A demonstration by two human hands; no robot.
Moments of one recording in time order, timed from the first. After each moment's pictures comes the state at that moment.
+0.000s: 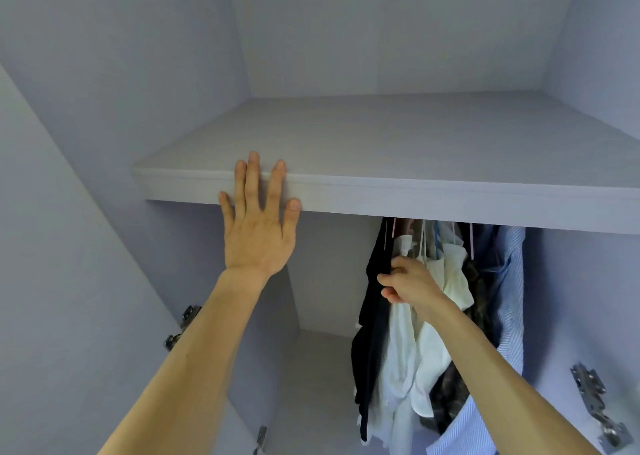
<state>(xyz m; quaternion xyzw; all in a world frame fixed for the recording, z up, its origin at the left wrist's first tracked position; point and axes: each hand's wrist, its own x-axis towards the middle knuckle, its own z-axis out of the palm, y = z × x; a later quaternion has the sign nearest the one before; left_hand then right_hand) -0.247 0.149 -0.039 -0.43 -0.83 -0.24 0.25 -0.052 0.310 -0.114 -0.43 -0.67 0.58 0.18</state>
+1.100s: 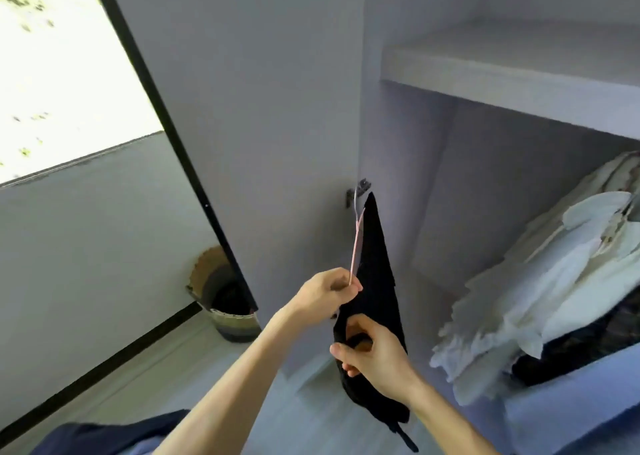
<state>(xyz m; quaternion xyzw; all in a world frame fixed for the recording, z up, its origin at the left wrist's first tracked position) -0.065 -0.156 -0.147 -0.17 -0.84 -0.45 -0.25 0.045 -0.027 -0.188 -0.07 -0.79 0.60 -0.10</state>
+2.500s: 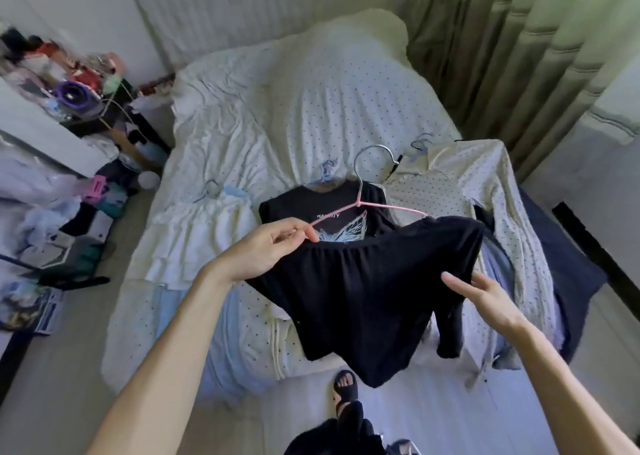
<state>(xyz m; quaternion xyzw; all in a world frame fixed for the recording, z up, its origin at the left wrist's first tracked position) 0.558 -0.404 -0.144 0.66 -0.58 -0.43 0.22 0.189 -0.485 -0.258 0.54 -0.55 0.18 -0.61</state>
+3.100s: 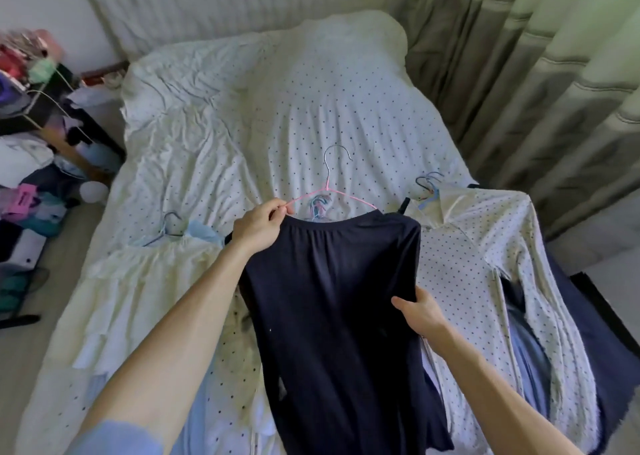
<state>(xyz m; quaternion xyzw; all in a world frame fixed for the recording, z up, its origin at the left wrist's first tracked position) 0.727 -0.698 -0.268 0.80 -0.52 -0.24 0.19 0.393 -0.681 -0.328 0.49 -0.64 0.11 -0.58</state>
